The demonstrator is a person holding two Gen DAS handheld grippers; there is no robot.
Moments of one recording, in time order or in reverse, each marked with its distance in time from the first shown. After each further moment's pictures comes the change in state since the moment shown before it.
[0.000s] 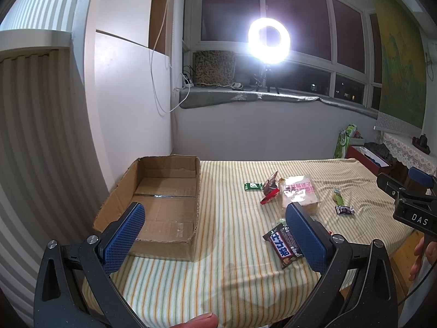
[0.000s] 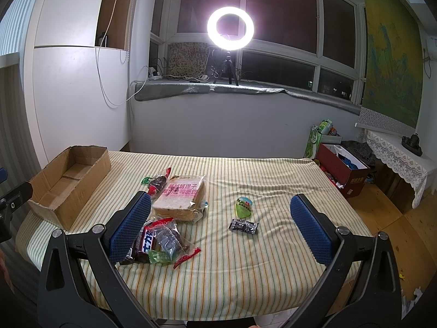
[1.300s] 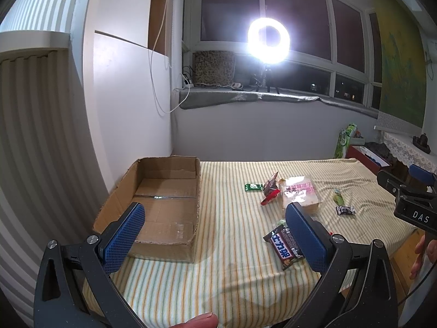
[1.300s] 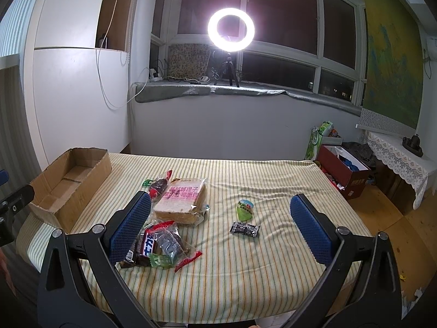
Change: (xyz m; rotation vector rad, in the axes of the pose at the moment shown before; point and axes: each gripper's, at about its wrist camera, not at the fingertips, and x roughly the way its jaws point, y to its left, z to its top) left arm 0.001 0.001 0.001 0.003 0.002 0.000; right arm 0.001 0.002 0.003 0.005 -0.009 0.002
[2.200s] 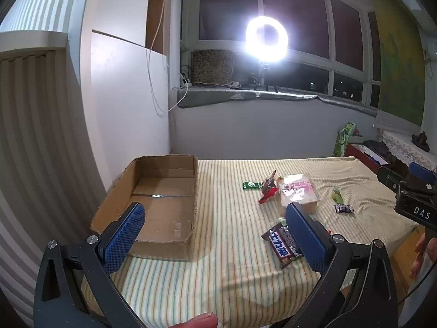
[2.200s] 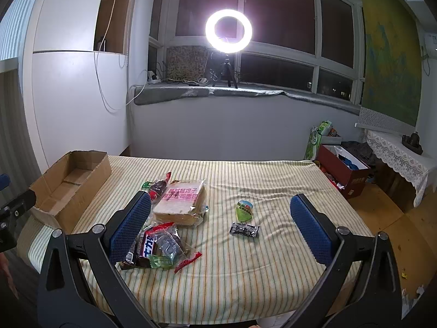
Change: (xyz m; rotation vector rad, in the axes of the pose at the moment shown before) left arm 0.000 -0.003 -0.002 0.001 0.001 -0.006; right arm 0.000 -0.001 0.000 0.006 -0.005 0.001
